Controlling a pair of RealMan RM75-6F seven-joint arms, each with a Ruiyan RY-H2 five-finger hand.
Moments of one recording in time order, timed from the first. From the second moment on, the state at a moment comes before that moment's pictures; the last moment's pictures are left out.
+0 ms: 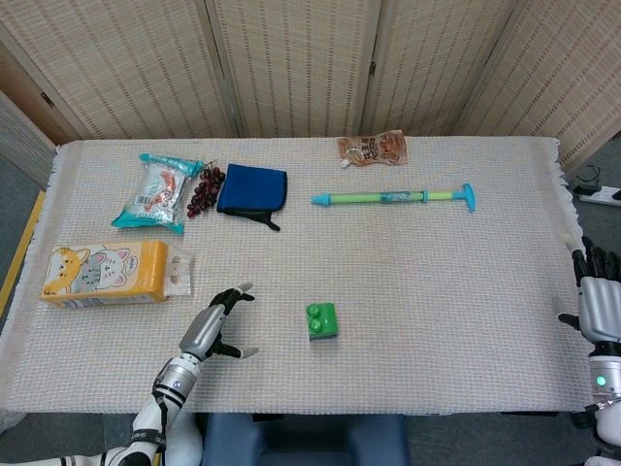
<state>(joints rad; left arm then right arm) -0.49 -1.62 -0.20 -1.77 1.06 1.02 0.09 0.17 -1.15 0.21 -1.53 -1.18 1.29 -0.15</state>
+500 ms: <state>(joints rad) -0.54 -1.83 -0.21 -1.63 1.14 1.09 0.08 0.18 -1.16 0.19 -1.51 -1.17 1.25 -0.10</state>
